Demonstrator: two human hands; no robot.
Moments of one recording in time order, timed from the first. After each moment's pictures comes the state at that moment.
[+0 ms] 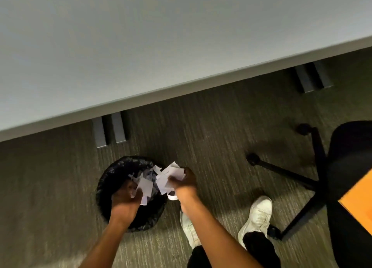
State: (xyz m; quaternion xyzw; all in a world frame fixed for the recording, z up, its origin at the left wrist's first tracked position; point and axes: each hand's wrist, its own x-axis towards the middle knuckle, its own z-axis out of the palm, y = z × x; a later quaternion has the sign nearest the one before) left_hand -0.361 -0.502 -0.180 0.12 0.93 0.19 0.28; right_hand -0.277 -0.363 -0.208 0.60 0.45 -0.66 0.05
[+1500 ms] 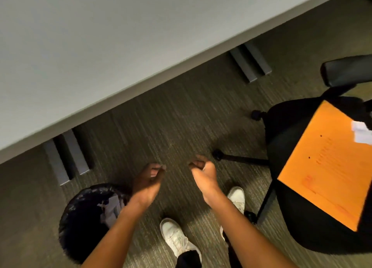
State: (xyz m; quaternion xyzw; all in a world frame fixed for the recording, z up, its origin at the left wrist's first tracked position) left_hand -0.280 -0.300 -0.165 0.16 0.83 0.32 0.42; right_hand -0.152 -0.199 -0.176 0.64 0.36 -0.66 -0.15
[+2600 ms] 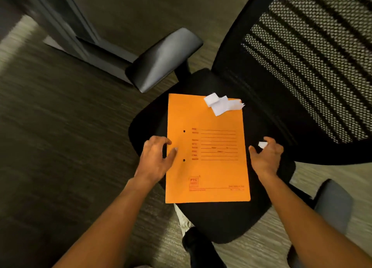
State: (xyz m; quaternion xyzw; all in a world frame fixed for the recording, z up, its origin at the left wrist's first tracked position) left_hand 0.026 0.039 -0.167 0.65 0.64 0.11 0.38; right_hand 0.338 0.010 -0.191 0.93 0.29 -0.20 -0.13
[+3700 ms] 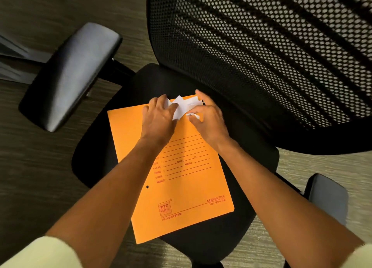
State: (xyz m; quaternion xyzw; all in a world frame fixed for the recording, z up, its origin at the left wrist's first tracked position) left_hand 0.202 0.171 -0.213 0.84 0.51 -0.05 0.17; right_hand 0.347 0.119 -0.200 0.77 0.52 -0.30 -0.20
